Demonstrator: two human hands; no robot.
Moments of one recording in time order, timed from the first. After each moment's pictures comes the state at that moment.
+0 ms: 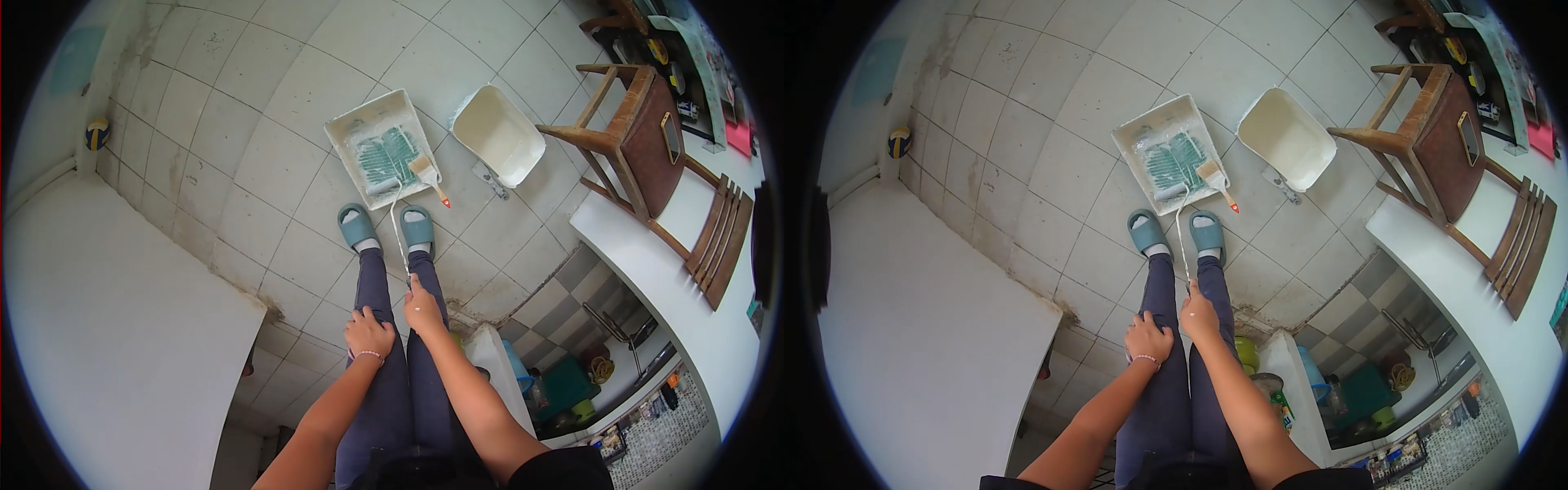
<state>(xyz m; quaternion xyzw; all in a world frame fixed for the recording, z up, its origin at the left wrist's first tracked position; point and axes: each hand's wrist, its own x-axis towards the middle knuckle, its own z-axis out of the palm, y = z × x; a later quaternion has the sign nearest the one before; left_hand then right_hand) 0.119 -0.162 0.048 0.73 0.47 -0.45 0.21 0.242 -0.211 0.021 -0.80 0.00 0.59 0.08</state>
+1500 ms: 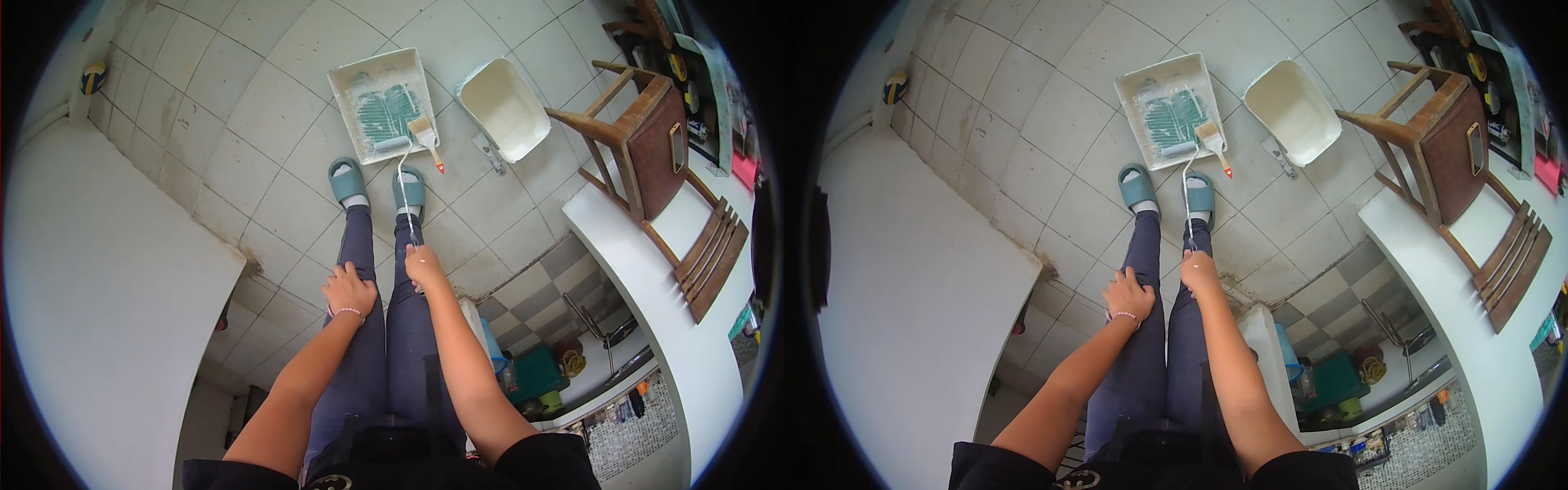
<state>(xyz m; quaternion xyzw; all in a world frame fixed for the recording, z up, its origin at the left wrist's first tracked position) 0.110 -0.171 0.044 0.73 0.49 -0.43 0.20 0.264 -0.225 0.011 -0.78 0.07 0.62 0.02</state>
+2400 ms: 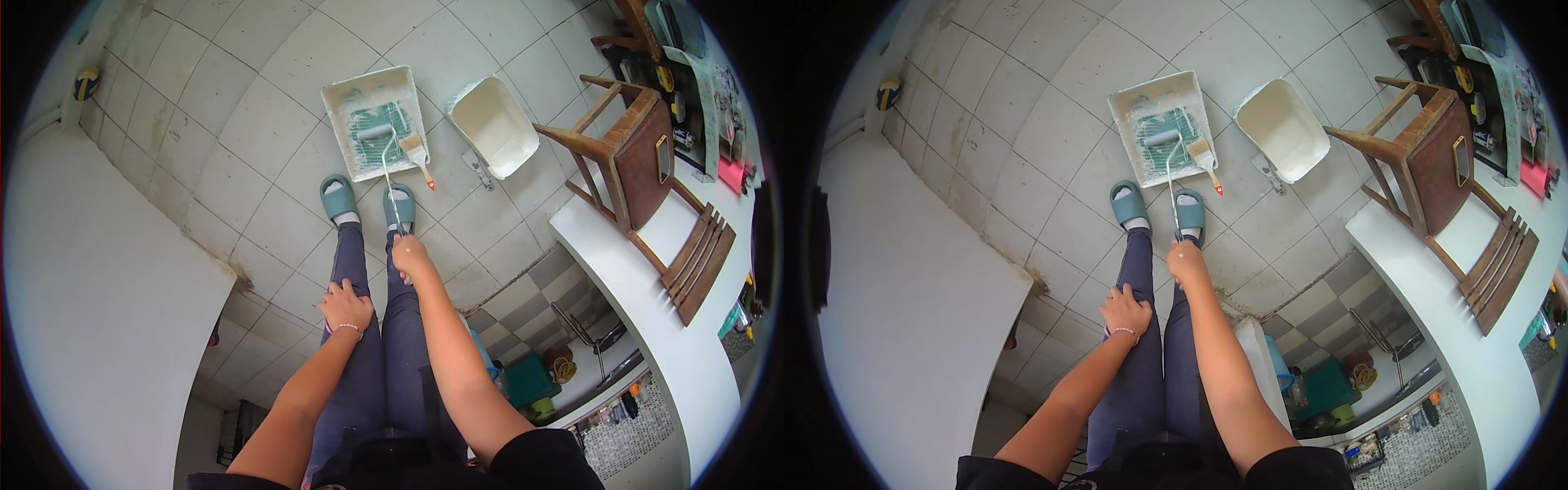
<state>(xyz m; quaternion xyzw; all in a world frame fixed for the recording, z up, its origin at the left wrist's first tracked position) 0.116 -0.162 0.043 0.71 0.50 -0.45 0.21 0.285 -0.177 -0.023 -0.76 0.03 0.65 -0.02</state>
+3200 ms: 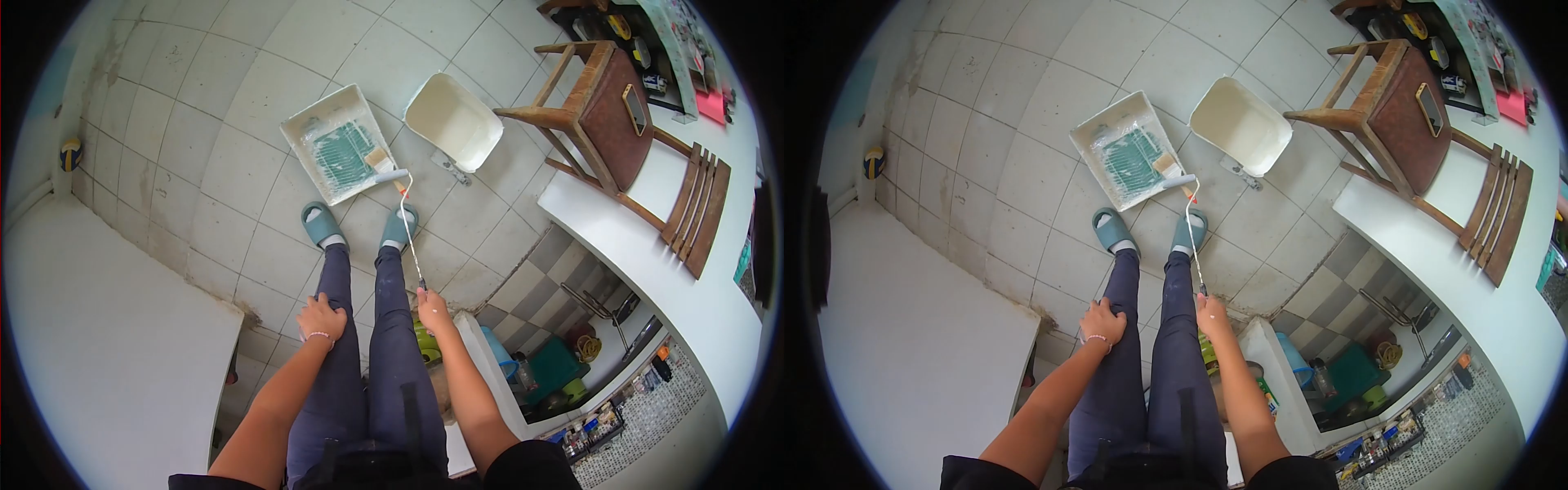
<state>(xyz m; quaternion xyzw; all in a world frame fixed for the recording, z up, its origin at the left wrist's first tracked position) 0.123 -0.133 0.039 0.73 0.44 -0.48 0.22 0.258 -0.353 0.011 -0.83 0.08 0.55 0.11</state>
